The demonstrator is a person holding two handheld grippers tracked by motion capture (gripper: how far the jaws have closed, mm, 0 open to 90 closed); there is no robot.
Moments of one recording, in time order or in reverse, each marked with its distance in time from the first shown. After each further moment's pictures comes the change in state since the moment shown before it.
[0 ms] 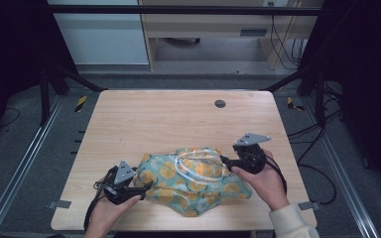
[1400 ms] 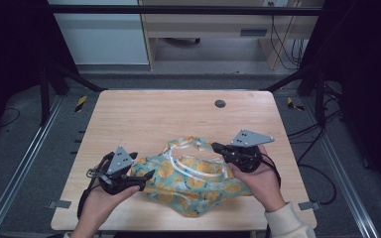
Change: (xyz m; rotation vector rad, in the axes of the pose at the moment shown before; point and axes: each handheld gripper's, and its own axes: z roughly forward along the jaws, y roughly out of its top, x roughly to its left) left arm -0.004 0.067 -0.048 -0.119 -0.026 0.066; right arm 0.032 0.026 -0.038 -0.278 0.158 -0.112
